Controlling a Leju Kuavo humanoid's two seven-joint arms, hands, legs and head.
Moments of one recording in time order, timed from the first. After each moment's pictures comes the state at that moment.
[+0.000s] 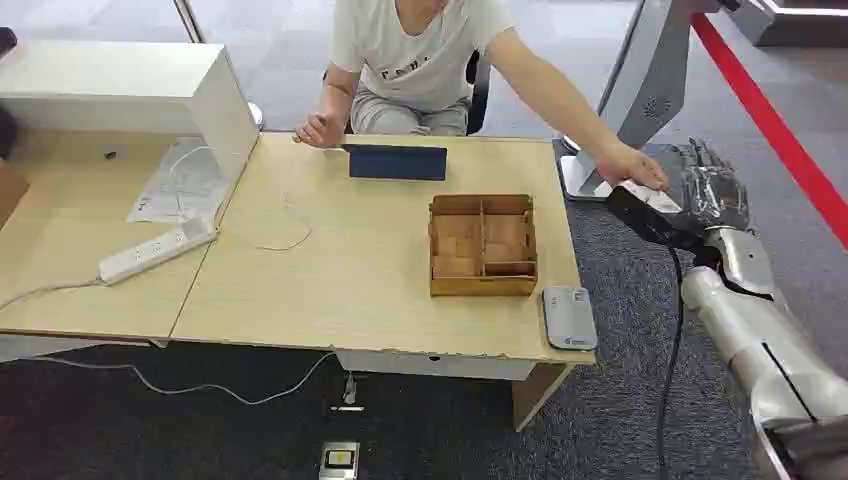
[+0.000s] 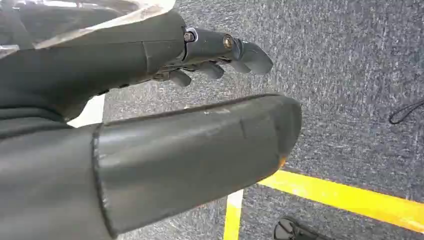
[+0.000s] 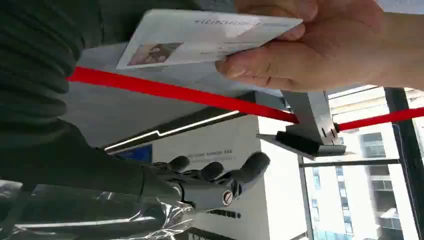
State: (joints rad) left arm -0.17 0.08 1.52 -0.15 -1.28 0.02 0.01; right arm -1.01 -0.32 0.62 -0.32 0.77 -0.40 -0.09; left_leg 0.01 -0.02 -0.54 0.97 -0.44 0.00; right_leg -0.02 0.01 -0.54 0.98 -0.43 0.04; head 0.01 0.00
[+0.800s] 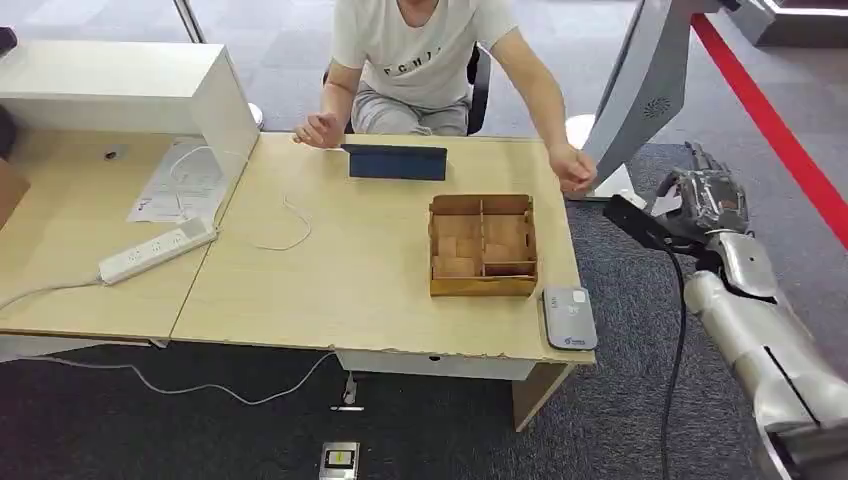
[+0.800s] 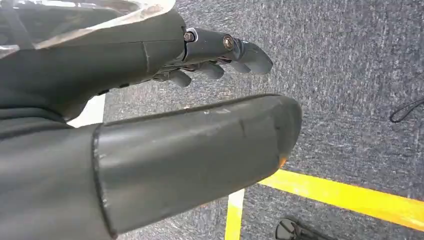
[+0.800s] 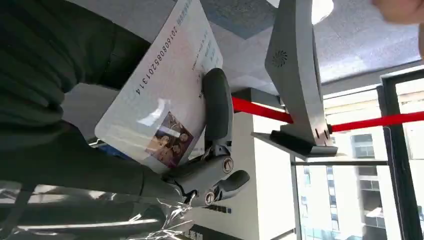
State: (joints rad) left arm -0.17 0.08 1.52 -0.15 -1.28 0.01 0.01; right arm -1.00 -0.33 0.64 -0.32 0.79 -0.41 -0.12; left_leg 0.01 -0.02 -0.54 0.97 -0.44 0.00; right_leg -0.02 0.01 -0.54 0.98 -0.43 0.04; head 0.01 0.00
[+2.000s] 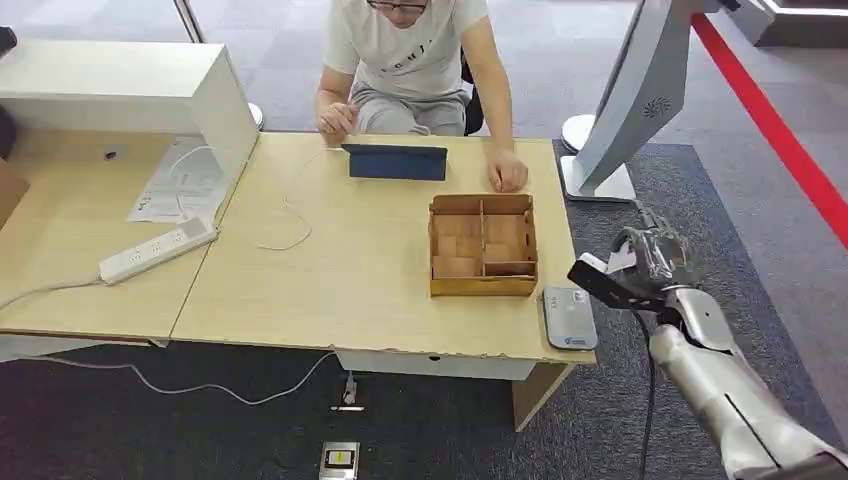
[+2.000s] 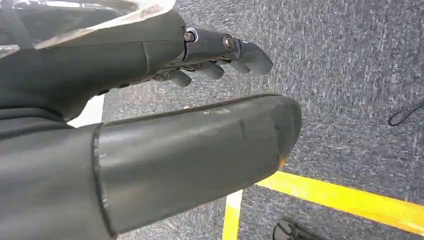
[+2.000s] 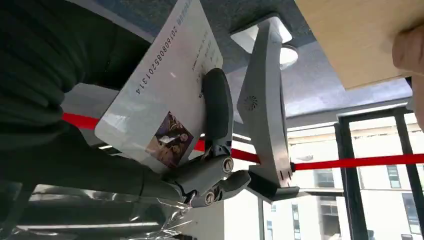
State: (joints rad) left arm -0.17 0.08 1.54 -0.15 -1.29 0.03 0.00; right arm -0.82 -0.29 0.64 -0.33 0.74 -0.47 -0.25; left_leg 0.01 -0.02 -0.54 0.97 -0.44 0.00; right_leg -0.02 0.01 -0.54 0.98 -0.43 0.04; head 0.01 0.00
